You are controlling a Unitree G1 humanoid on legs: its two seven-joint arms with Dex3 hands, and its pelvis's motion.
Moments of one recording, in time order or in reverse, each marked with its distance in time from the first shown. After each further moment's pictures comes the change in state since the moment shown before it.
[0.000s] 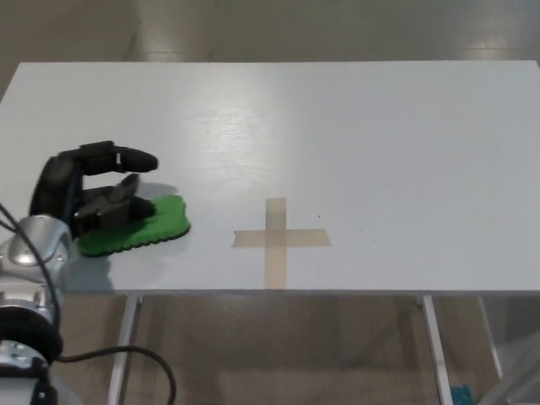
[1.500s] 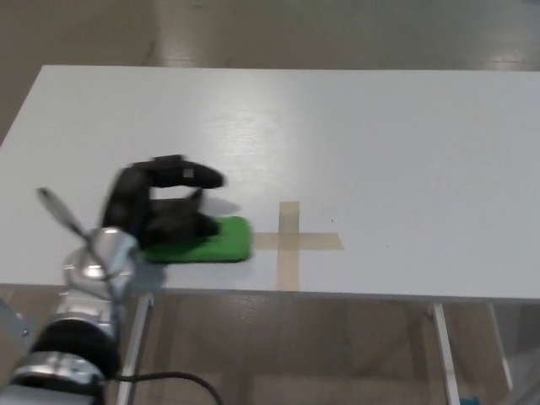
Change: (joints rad) left_arm 0.015 -0.199 -0.123 -0.040 0.002 -0.077 -0.009; right_arm 0.024 0.001 0.013 -0.033 -0.002 0.028 -0.010
